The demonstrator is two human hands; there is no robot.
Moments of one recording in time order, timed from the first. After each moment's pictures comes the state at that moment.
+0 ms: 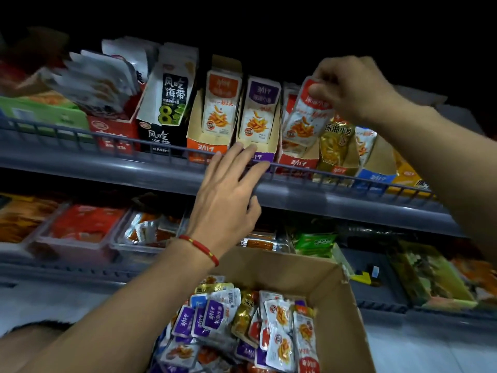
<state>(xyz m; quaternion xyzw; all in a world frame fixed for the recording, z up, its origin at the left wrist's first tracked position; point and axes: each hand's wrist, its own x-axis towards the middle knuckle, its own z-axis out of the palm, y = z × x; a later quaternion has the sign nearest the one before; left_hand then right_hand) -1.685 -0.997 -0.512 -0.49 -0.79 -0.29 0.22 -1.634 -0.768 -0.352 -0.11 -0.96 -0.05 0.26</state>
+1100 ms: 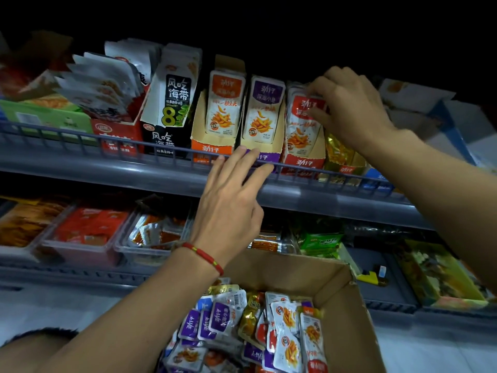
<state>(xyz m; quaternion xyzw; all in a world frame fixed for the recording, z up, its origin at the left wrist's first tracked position) -1.682 -1.003 -0.515 -0.49 -0.79 -0.31 0.22 -1.640 -0.761 -0.390 -0.09 -0.92 -0.22 0.29</state>
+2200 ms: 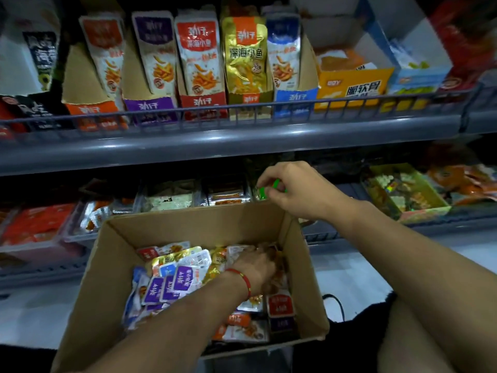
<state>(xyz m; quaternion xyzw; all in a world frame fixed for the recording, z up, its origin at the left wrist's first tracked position) -1.551 -0.908 -0.731 -0.69 -0.71 0.09 -0.13 -1.478 -0.769 -0.560 -0.15 -0.97 0.19 0.10</state>
